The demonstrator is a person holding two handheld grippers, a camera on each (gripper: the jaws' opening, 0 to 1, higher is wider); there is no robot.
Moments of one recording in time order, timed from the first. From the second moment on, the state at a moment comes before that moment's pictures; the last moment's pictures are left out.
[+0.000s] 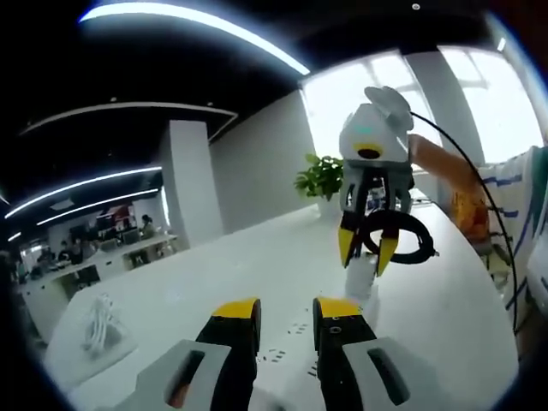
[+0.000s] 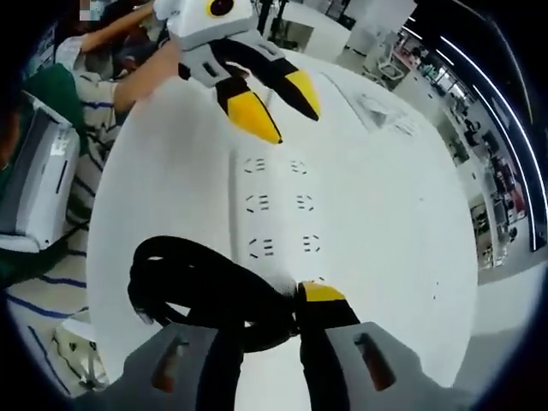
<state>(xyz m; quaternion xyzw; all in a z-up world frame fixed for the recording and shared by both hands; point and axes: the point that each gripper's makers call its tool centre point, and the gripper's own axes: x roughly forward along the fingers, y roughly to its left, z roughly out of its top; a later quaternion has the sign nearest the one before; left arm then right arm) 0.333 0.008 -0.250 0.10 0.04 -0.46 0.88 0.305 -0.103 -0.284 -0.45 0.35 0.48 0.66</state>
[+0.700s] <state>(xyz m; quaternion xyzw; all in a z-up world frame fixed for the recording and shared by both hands) 0.331 0.004 -0.258 0.11 0.04 -0.47 0.88 0.306 -0.110 -0.287 -0.41 0.35 0.50 0.67</state>
